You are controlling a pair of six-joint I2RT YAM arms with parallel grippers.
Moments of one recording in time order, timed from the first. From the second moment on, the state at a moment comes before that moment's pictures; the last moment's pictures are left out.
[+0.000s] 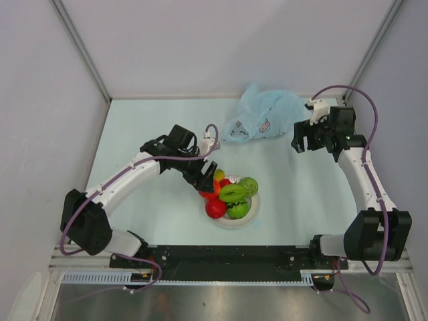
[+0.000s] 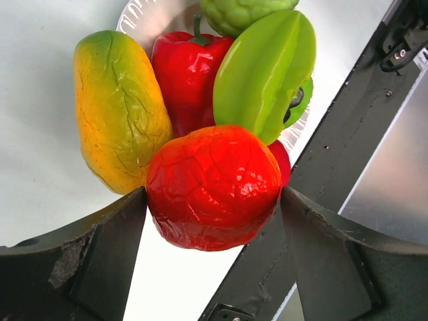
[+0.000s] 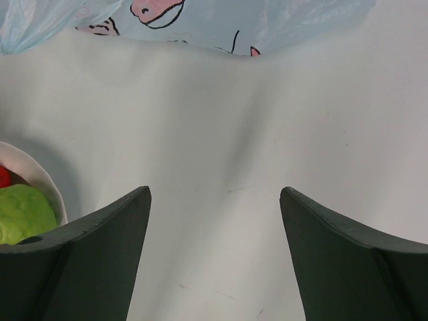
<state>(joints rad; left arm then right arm) -0.57 1.42 1.15 -0.78 0.56 0.10 -0.02 1.33 1.16 -0.54 -0.35 -0.23</state>
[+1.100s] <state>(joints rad) -0.56 1.44 1.14 -0.77 0.54 0.10 -0.02 1.34 1.16 -0.53 -0.36 -0.22</state>
